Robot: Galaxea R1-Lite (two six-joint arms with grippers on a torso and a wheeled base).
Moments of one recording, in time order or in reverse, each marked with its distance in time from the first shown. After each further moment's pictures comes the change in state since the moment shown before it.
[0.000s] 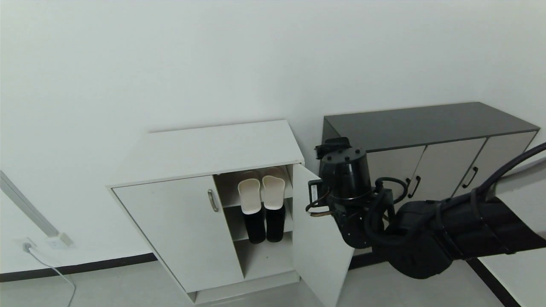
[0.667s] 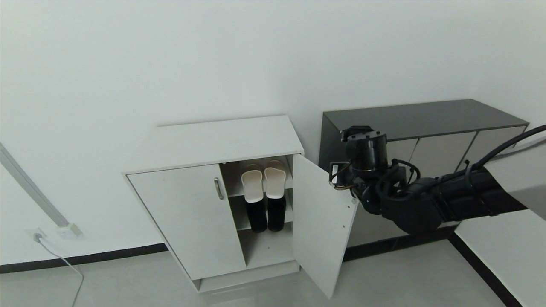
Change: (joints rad) left arm -0.001 0.000 0.001 0.000 0.002 -0.001; right arm -0.198 0.062 -0.095 0.045 0.150 0.071
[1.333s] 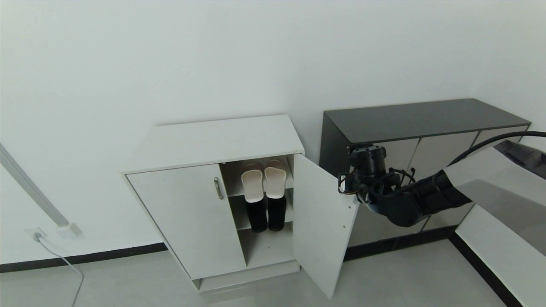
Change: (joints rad) left arm 0.000 0.000 0.000 0.000 0.001 0.000; right arm -0.129 0.156 -0.062 -0.001 0.114 0.006
